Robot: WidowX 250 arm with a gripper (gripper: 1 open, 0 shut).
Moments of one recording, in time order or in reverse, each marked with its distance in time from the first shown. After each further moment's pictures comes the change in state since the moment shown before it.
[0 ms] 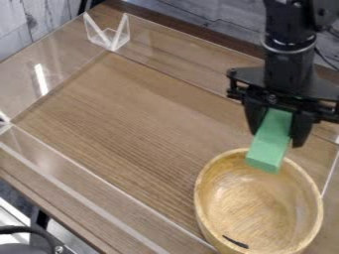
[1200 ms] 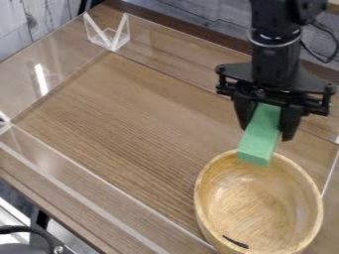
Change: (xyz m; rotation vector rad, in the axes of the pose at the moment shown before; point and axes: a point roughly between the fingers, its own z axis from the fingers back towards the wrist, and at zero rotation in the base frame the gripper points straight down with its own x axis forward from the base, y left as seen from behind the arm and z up) arm 0.002 0.012 0.002 -0.002 0.006 0.033
